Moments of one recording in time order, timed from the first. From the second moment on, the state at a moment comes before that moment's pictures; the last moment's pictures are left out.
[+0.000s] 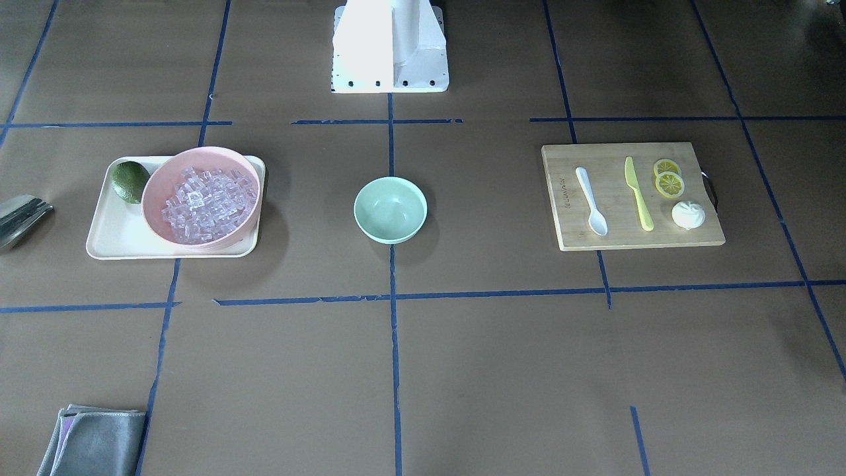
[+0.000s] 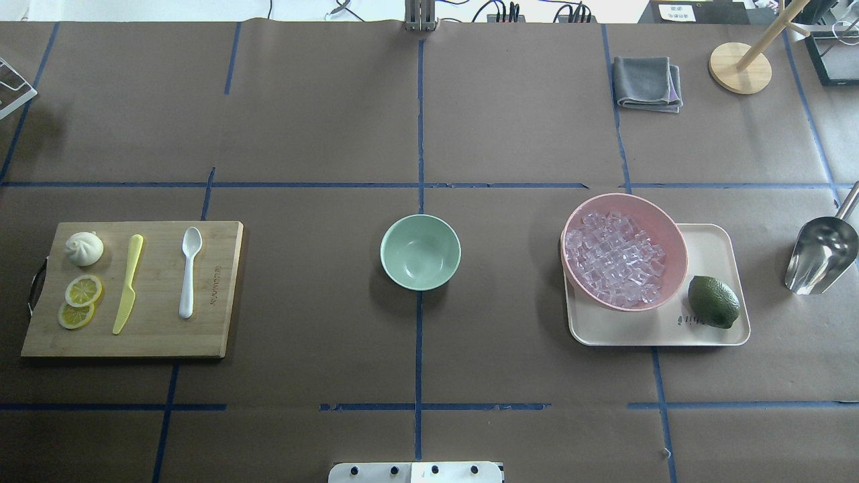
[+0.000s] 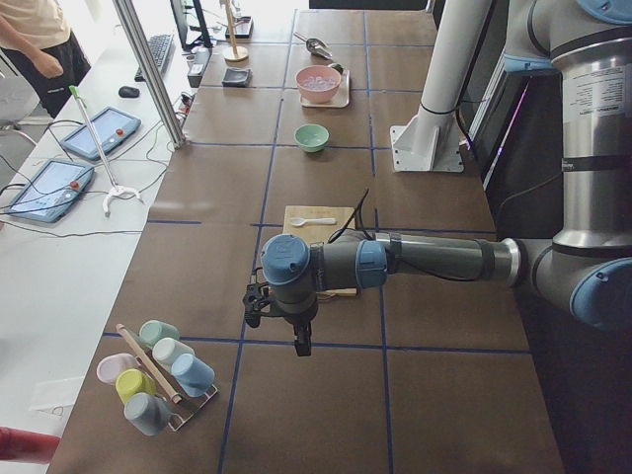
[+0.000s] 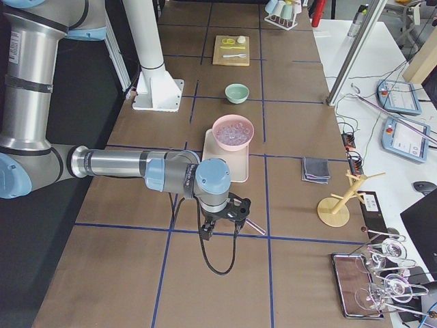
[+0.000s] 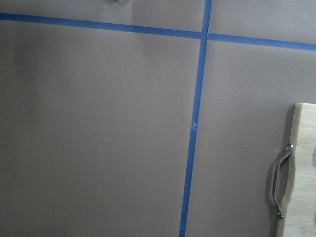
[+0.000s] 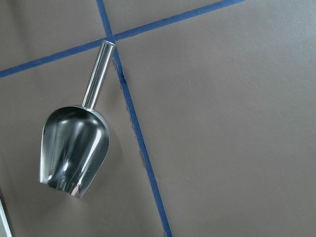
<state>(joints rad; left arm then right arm) -1.59 -1.44 -1.76 -1.41 -2.37 -0.01 1.64 -1.81 1.83 -1.68 2.36 0.19</state>
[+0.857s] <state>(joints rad) -1.59 -1.44 -1.78 -1.42 -2.37 -0.01 1.64 -1.81 1.83 -1.67 2.38 0.20</state>
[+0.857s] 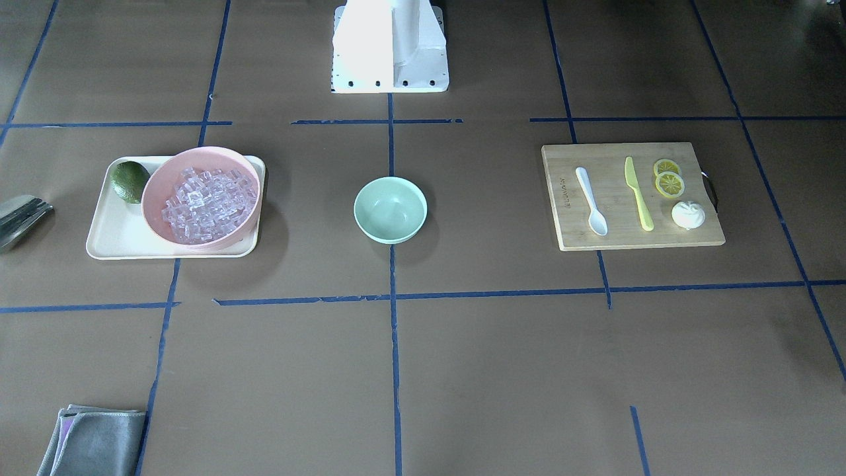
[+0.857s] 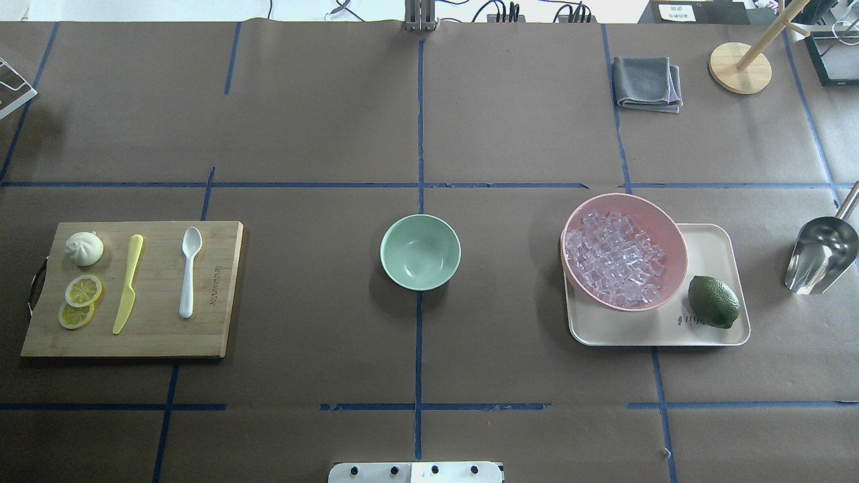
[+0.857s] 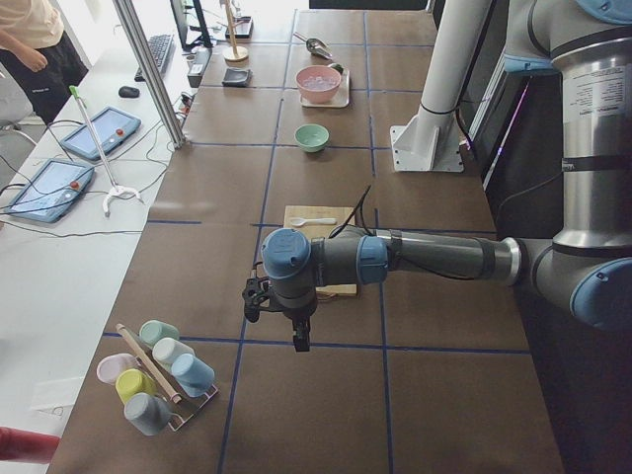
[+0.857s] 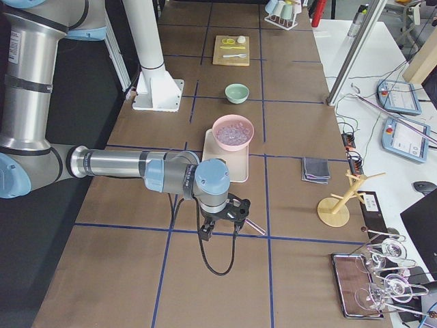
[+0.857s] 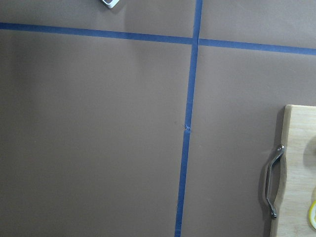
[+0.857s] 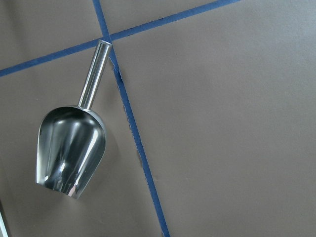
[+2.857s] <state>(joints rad) -1.02 -1.62 -1.83 -1.77 -2.33 -0.79 1.45 -1.80 1.86 -1.46 2.51 0.29</state>
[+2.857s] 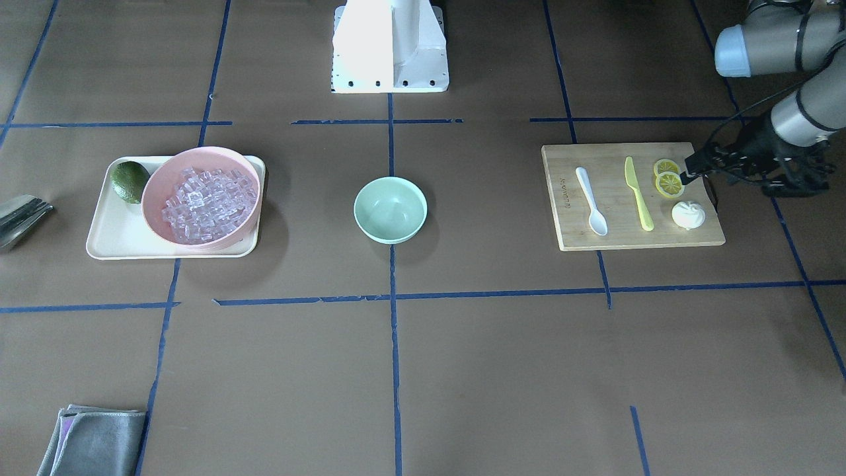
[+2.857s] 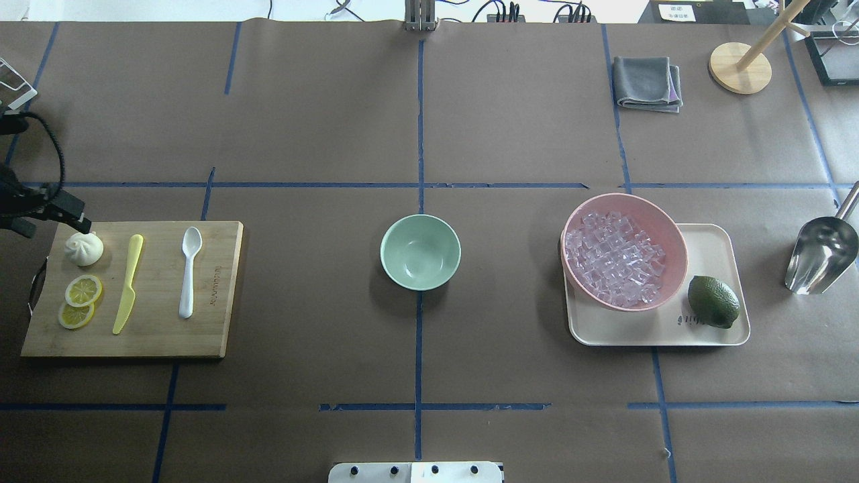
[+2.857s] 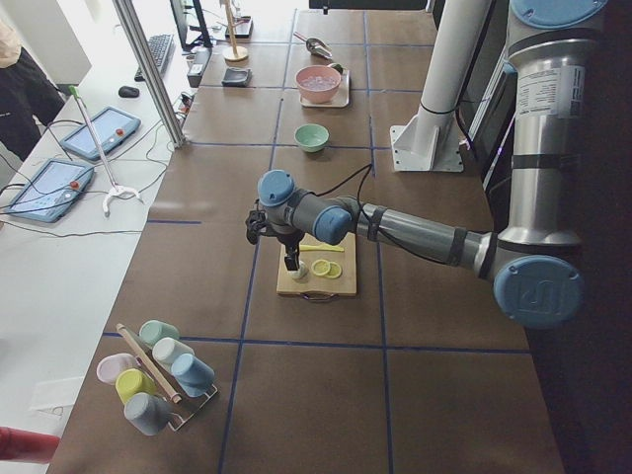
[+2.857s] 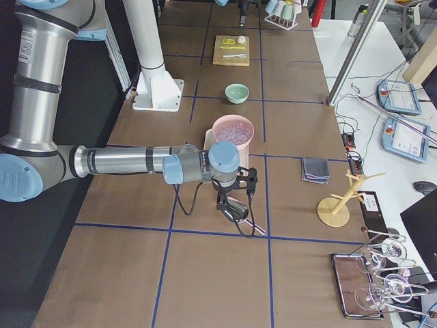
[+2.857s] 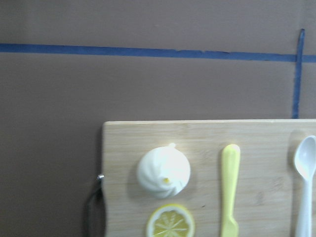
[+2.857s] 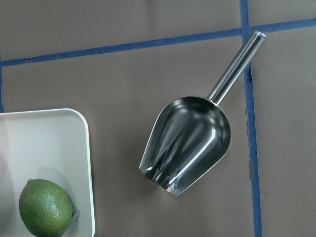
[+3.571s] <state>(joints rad) -0.74 -1.71 -1.82 -1.77 -2.11 -1.06 1.45 -1.80 1.87 -1.46 2.51 0.29</state>
